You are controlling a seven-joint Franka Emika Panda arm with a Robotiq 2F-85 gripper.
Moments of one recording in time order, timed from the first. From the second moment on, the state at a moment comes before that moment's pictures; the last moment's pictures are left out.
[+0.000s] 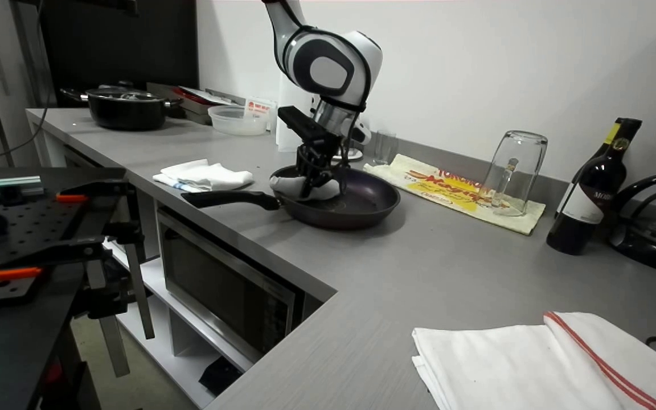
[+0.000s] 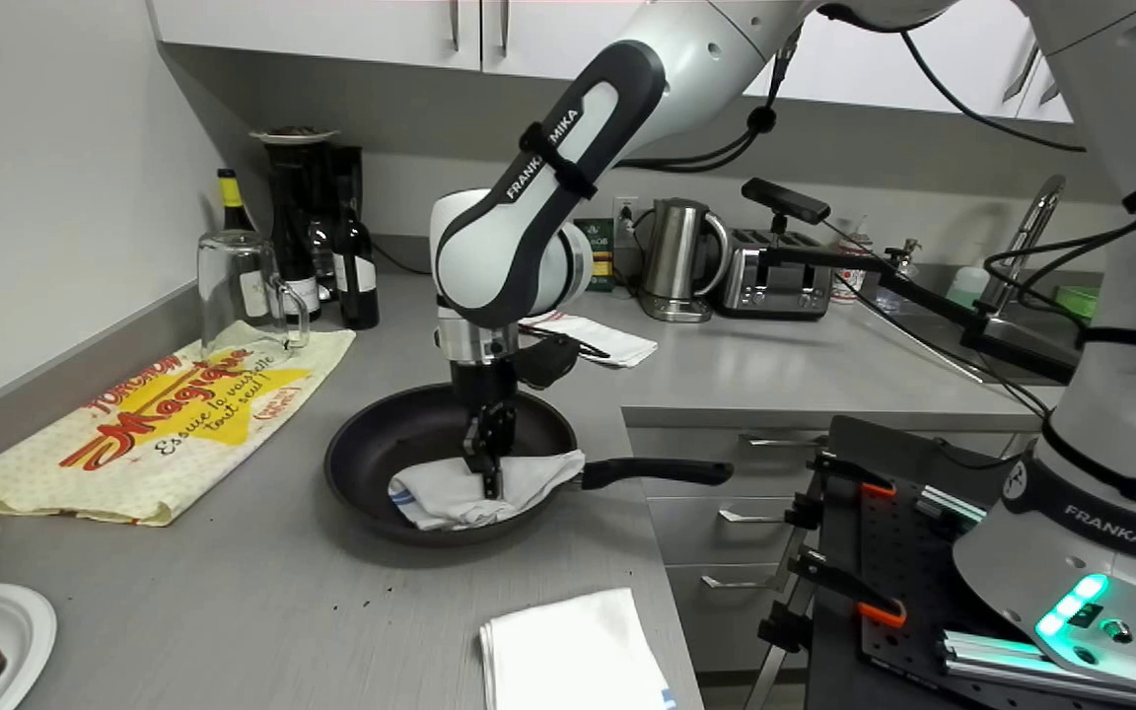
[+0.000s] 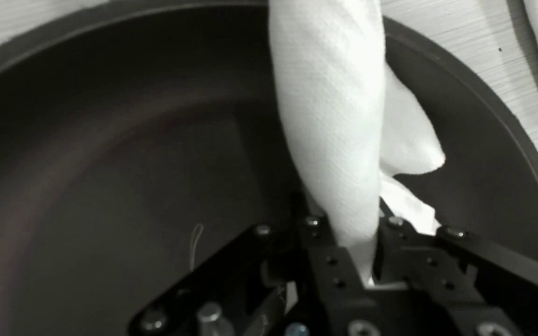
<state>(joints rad) 0.02 0.70 0.12 -1.88 0.13 2.38 -0.22</state>
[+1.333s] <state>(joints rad) 0.17 0.77 -0.17 -1.82 -0.29 2.71 0.01</state>
